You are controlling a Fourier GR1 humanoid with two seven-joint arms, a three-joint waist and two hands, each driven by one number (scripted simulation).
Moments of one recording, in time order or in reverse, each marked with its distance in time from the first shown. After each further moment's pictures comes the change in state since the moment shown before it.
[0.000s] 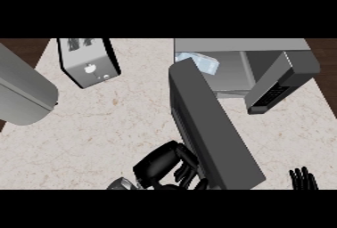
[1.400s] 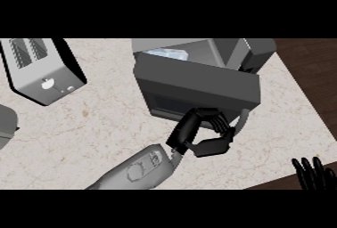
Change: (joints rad) left arm -0.499 0.005 -0.256 0.446 0.582 0.703 -0.127; right arm 0.106 -0.134 0.167 -0.539 -0.176 0.120 0.185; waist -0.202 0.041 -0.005
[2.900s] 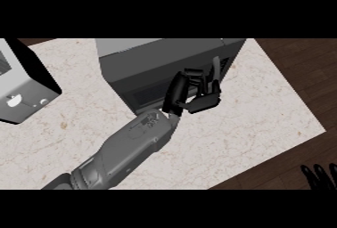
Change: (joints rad) left arm -0.232 -0.003 0.135 0.268 0.332 0.042 -0.238; right arm 0.049 -0.122 0.027 -0.236 -0.159 0.087 0.121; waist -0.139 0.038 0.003
